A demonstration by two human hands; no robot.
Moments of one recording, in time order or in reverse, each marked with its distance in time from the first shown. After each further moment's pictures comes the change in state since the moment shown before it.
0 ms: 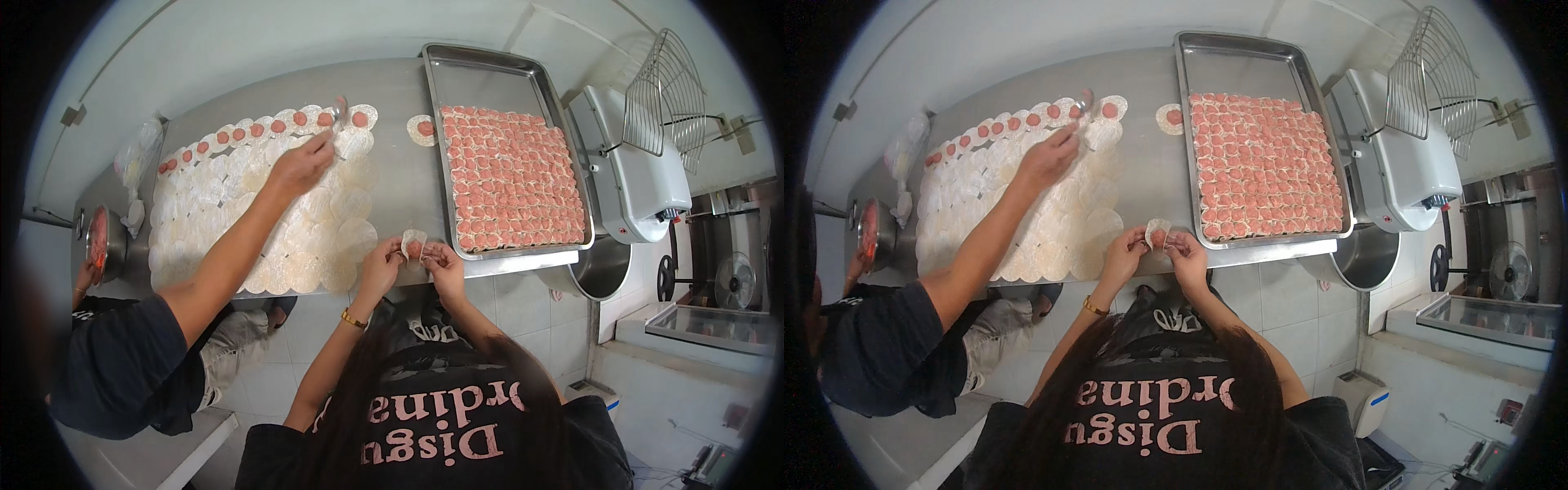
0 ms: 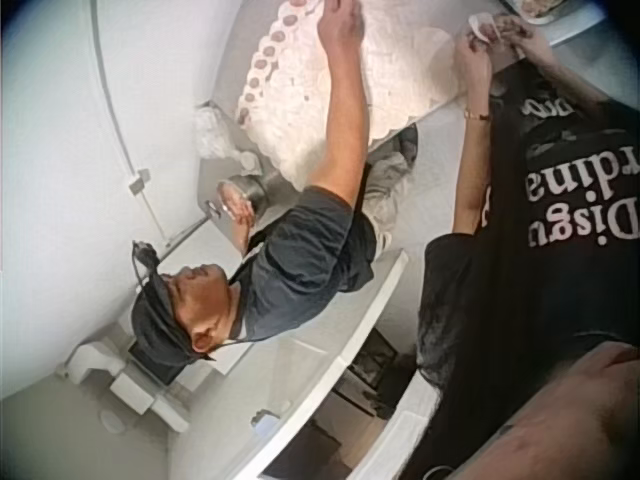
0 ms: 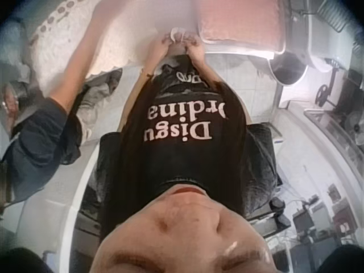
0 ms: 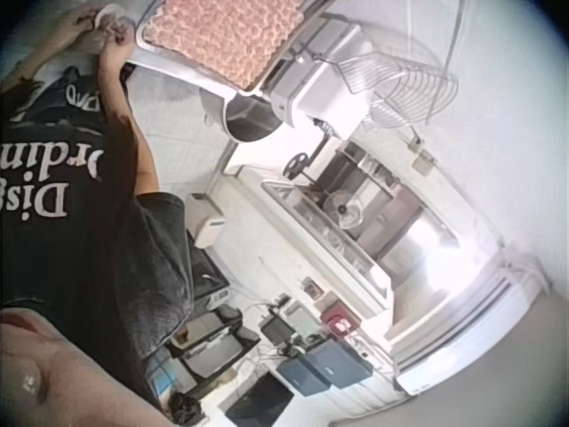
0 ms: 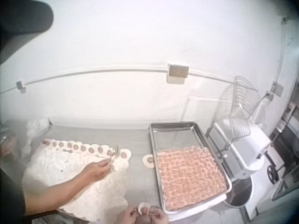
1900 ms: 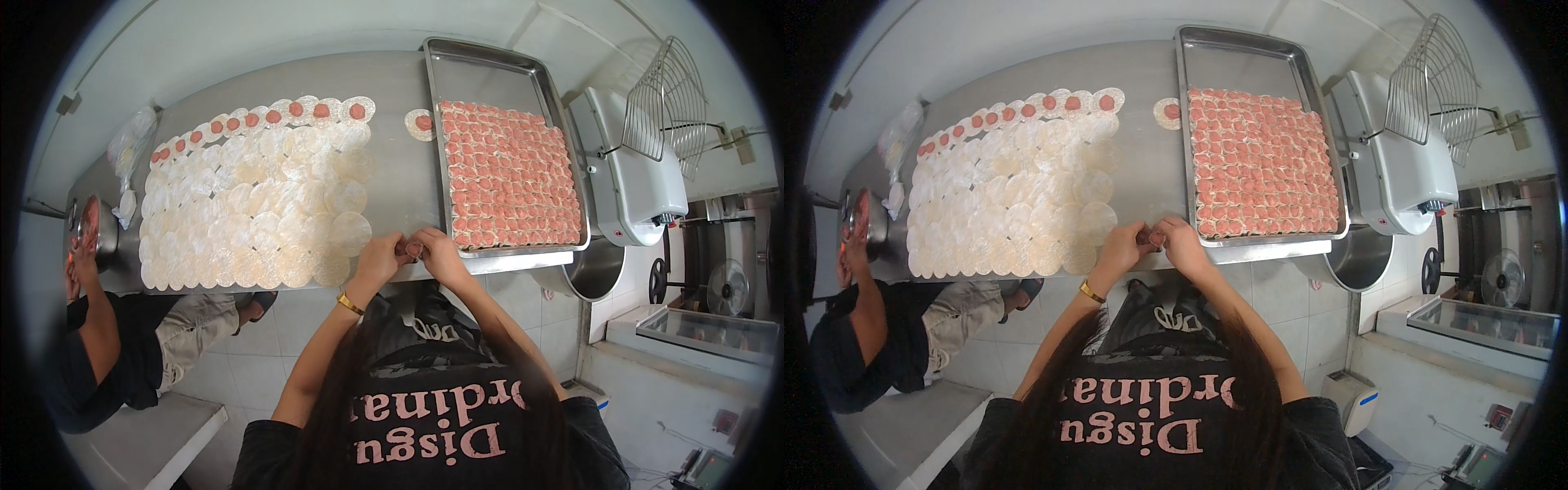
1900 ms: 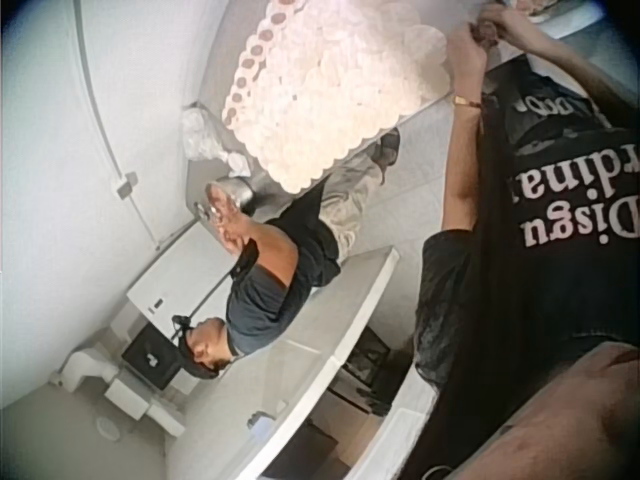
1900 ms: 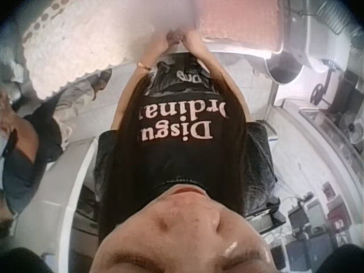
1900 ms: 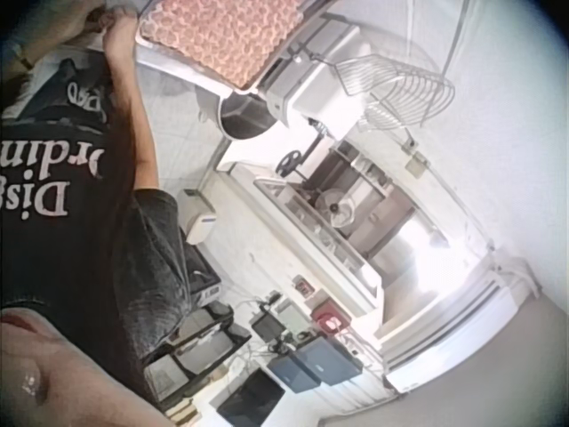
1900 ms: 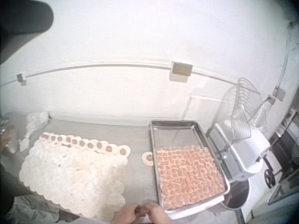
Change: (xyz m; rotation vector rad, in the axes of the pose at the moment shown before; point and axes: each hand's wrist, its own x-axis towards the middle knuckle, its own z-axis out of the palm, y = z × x) left_hand 0.006 0.037 -0.002 0.503 -0.104 0.190; right_hand 0.026 -0.052 -0.003 -0.915 -0.377 -0.504
